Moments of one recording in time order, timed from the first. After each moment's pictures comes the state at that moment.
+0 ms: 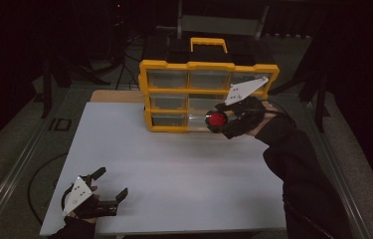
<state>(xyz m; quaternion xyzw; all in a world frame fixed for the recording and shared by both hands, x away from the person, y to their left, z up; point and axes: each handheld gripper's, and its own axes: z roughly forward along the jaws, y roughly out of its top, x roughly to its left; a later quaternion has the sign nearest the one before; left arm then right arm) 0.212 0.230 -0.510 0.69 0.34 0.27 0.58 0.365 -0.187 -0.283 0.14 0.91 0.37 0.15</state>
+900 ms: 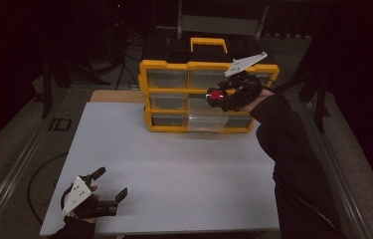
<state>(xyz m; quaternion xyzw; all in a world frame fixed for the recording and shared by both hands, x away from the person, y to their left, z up) 0.212 0.231 -0.510 0.69 0.34 0.27 0.58 0.421 -0.189 -0.272 0.21 0.88 0.38 0.17</state>
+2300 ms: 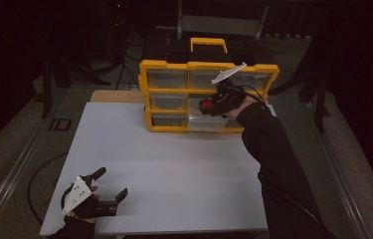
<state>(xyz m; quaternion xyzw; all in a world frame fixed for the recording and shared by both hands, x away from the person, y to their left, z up) 0.213 0.232 -0.511 0.69 0.34 0.26 0.58 0.451 -0.171 -0.329 0.27 0.89 0.35 0.12</state>
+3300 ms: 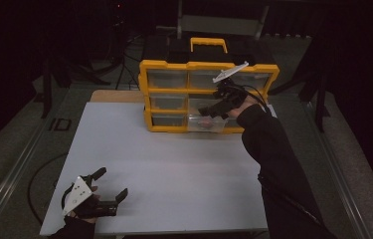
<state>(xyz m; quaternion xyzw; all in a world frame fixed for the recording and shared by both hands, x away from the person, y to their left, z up) 0.213 0.232 -0.511 0.69 0.34 0.26 0.58 0.449 -0.173 -0.325 0.28 0.88 0.37 0.10</state>
